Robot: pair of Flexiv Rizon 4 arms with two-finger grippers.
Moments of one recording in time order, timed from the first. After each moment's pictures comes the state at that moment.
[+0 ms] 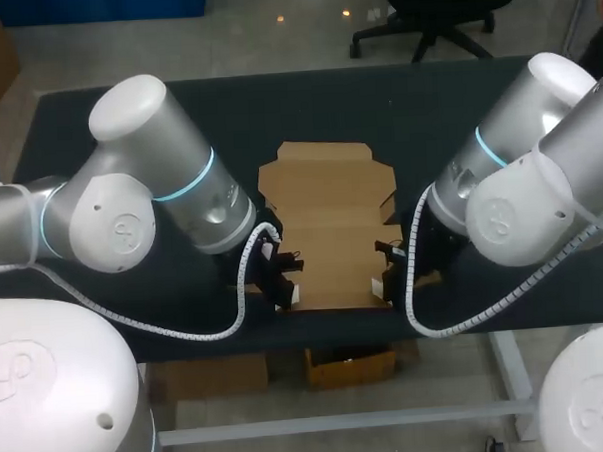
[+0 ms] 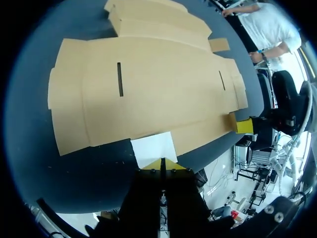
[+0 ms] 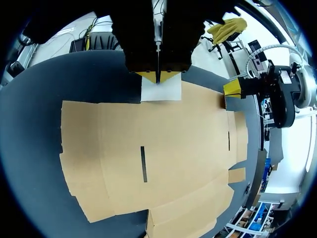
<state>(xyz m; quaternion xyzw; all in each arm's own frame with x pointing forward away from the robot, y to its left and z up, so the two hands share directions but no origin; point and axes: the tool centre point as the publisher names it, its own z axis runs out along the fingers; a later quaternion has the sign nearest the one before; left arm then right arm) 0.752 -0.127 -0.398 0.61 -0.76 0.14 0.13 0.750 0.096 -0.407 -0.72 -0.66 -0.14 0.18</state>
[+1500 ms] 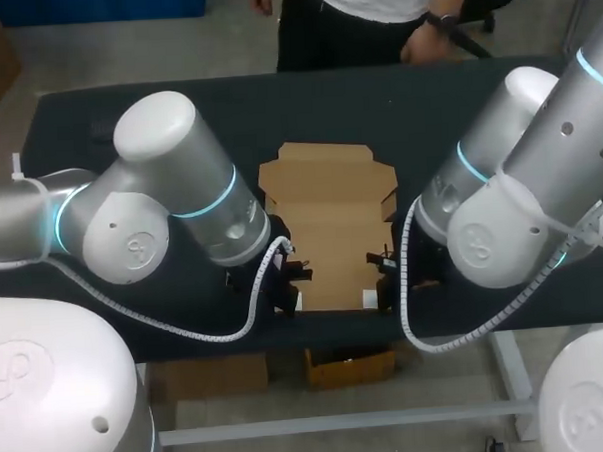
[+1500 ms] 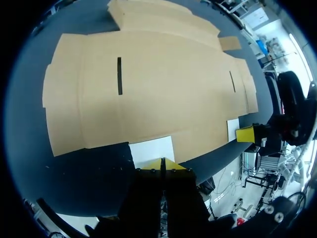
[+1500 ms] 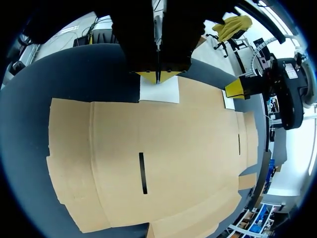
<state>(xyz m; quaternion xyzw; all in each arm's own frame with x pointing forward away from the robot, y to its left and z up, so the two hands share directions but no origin) 0.755 -0.131 -0.415 0.63 -0.76 0.14 0.08 0.746 0.102 -0.425 -0.72 -0.67 -0.13 0.16</state>
